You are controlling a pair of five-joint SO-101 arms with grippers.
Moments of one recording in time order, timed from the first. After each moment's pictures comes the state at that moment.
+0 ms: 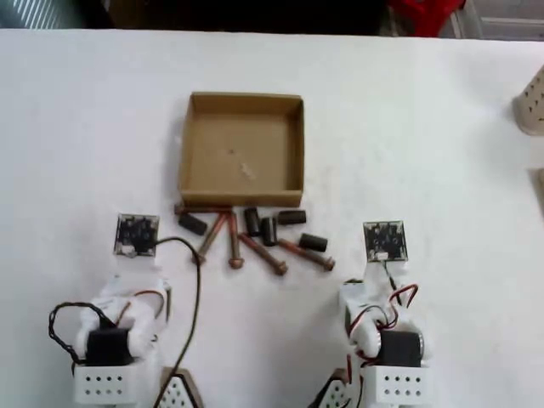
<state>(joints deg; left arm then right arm) -7.6 -104.0 97.1 73.3 -0.6 -1.4 -102.0 96.4 72.2 6.7</state>
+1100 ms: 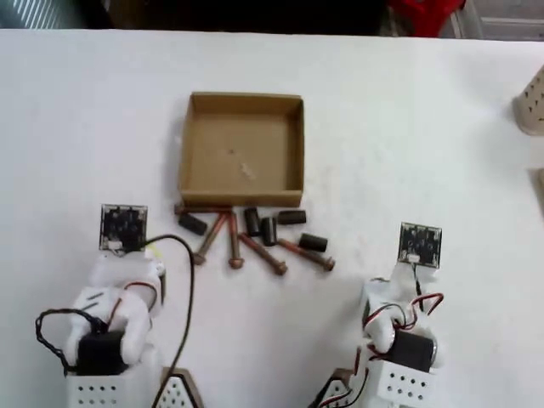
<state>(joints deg) -7.6 -104.0 88.4 66.4 -0.6 12.0 -102.0 95.4 70.7 6.7</state>
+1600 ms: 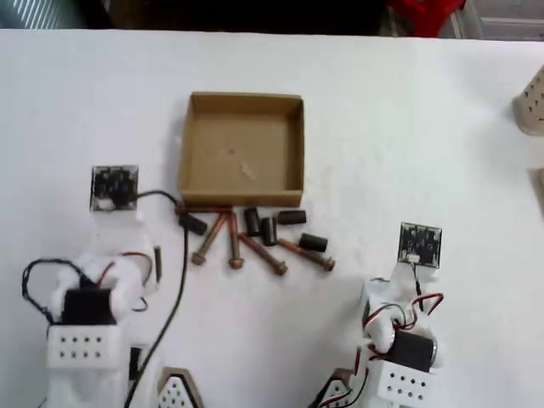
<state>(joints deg) -5.6 -67.1 67.2 66.6 5.9 12.0 -102.0 95.4 70.7 6.7</state>
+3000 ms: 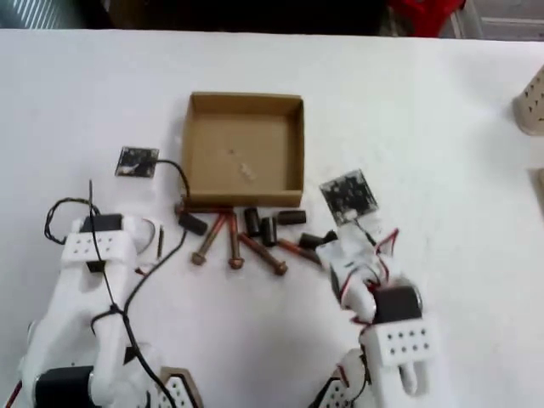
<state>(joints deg) -10.8 -25.1 57.3 53.4 -3.6 -13.4 -62.6 67.0 54.6 17.9</state>
